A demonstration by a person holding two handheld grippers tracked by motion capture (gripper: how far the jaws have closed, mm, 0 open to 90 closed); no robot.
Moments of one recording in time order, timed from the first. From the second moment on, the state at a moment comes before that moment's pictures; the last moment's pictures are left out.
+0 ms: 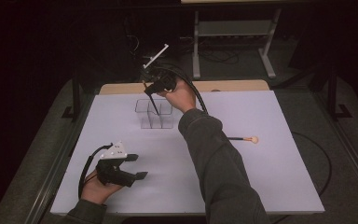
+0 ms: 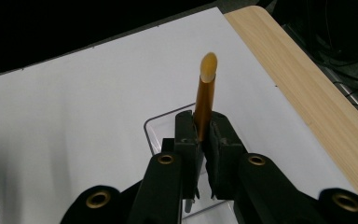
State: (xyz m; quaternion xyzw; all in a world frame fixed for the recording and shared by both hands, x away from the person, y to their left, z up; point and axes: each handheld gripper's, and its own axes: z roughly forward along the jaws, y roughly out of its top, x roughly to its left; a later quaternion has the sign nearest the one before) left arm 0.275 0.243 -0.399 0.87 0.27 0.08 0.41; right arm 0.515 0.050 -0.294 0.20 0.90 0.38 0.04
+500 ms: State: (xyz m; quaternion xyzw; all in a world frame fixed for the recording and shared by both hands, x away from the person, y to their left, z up) left arm 0.275 0.244 -0.399 0.87 0.27 0.08 0.41; right arm 0.516 0.049 -0.302 0.20 0.90 0.38 0.04
